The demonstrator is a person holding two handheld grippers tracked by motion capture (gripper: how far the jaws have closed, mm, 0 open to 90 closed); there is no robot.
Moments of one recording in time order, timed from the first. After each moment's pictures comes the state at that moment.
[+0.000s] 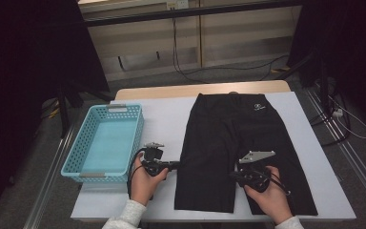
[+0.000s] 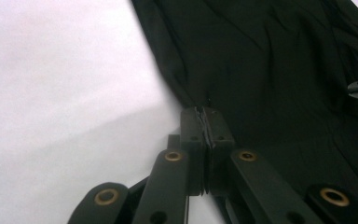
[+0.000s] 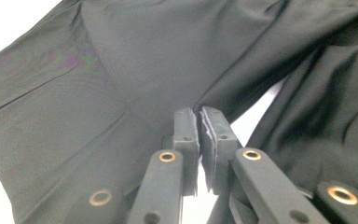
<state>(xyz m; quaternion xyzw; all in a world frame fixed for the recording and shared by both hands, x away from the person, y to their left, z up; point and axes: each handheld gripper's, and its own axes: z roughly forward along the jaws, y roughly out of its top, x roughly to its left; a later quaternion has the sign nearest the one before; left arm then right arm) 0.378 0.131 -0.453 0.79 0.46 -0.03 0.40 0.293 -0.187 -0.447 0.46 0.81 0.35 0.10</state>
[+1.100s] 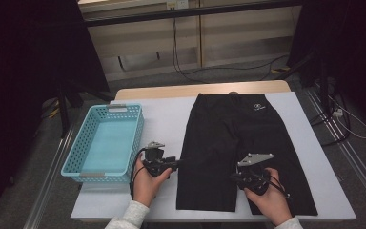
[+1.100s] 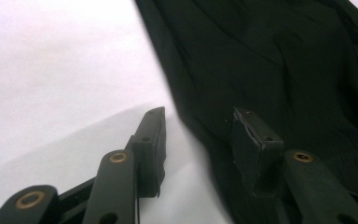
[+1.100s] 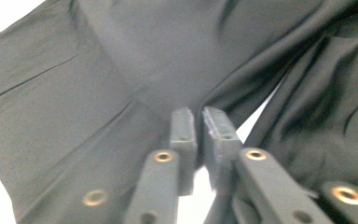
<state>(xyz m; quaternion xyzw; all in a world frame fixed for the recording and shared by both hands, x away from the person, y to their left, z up) 0.376 0.126 -0.456 0.79 0.46 0.00 0.41 0.288 -0.184 -0.448 0.46 0.82 0.34 0.11</state>
